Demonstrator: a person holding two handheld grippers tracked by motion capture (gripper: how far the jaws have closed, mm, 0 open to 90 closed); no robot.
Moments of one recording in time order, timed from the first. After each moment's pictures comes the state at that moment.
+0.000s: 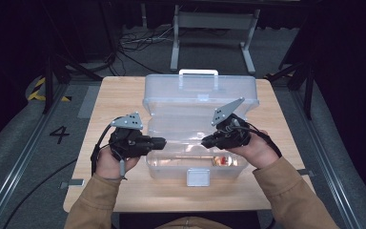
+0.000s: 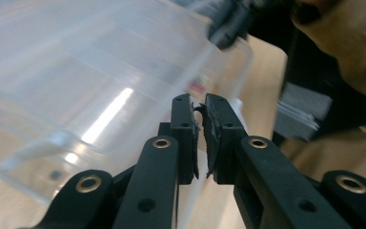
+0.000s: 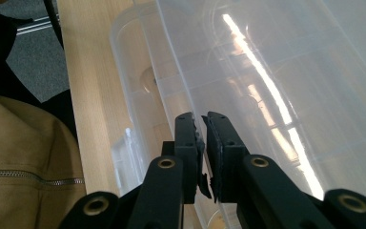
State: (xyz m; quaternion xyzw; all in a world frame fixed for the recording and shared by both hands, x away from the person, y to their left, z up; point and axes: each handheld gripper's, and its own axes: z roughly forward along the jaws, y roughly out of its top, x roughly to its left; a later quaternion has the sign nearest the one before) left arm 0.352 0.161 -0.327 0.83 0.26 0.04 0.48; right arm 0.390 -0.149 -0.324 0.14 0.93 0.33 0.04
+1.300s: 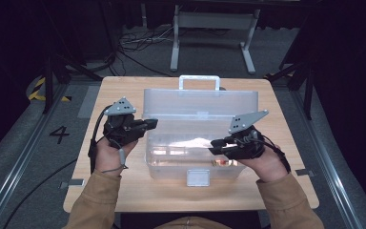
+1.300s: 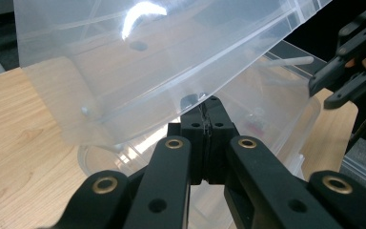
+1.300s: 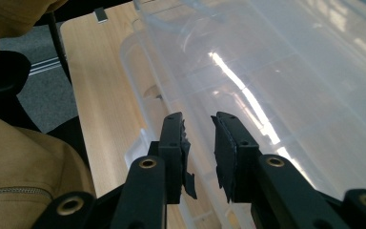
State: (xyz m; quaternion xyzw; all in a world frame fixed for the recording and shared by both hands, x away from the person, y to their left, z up) left arm 0.360 0.165 -0.309 0.80 0.33 0.12 0.48; right arm 0.356 -0.183 -0.325 0.19 0.89 0.41 0.06
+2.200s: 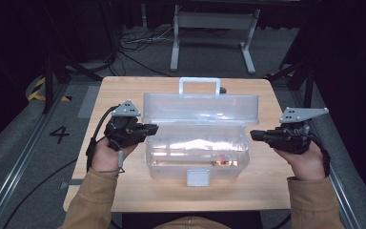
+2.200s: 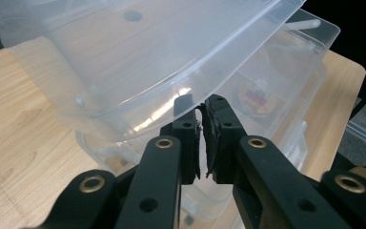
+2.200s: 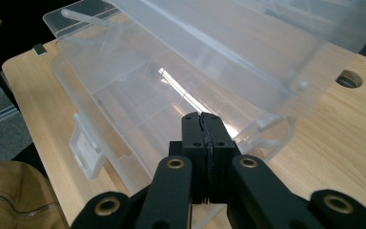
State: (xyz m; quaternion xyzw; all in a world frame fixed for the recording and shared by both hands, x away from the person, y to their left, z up) left arm 0.359 0.161 -0.309 0.84 0.32 0.11 0.43; right arm 0.356 -0.286 -0.314 0.30 0.84 0.44 0.12
